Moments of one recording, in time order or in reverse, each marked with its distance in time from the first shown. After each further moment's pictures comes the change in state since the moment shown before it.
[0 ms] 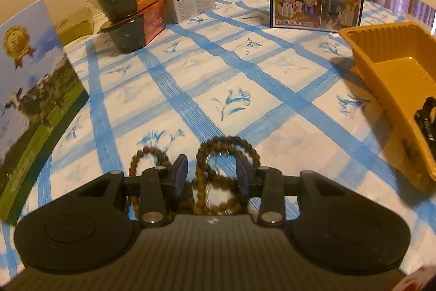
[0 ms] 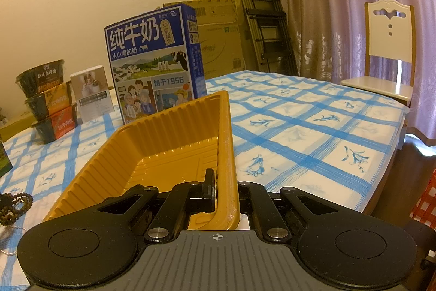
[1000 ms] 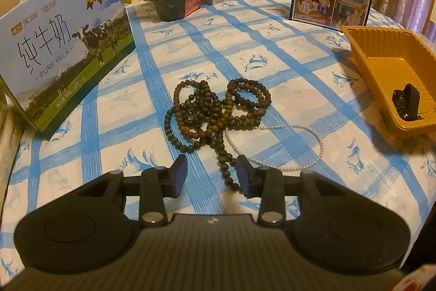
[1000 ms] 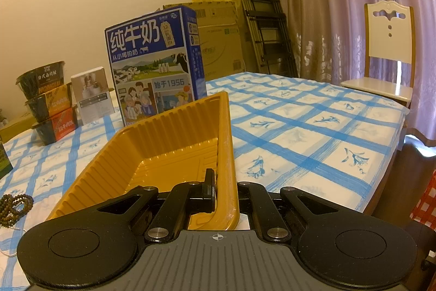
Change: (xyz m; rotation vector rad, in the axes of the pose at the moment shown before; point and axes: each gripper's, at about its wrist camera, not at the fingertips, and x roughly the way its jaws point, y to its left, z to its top) left arm -0.092 0.020 -0.070 -0.164 0.043 0.037; right arm -0.001 0.000 0.000 0.000 -0.002 0.001
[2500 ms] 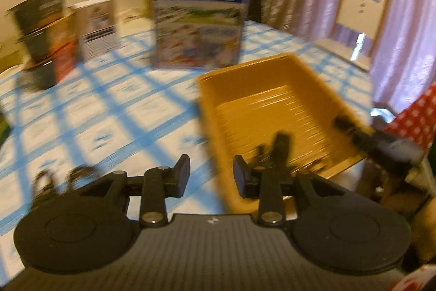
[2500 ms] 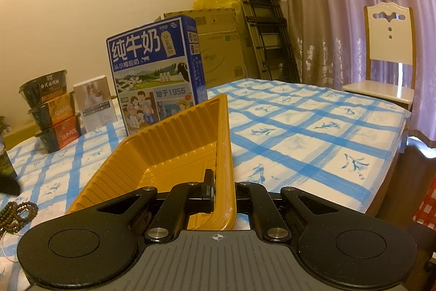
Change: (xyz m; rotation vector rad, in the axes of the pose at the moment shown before) left arm -0.021 -0.135 0.068 0.165 -0.113 -0.349; right arm -0.006 -0.003 0.005 0.008 -0.023 0.011
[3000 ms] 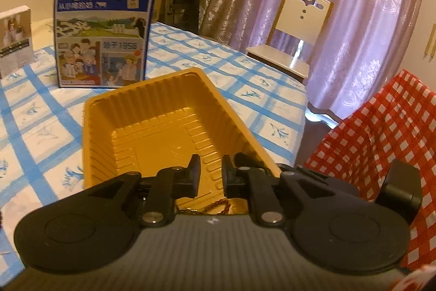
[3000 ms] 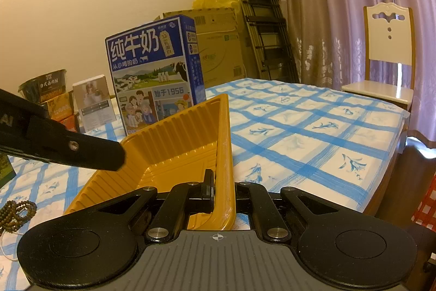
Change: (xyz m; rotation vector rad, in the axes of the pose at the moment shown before) left arm 0.042 -0.102 0.039 0.036 -0.044 -0.302; right arm 0.000 -0.001 0.001 -0.002 0.000 -0.001
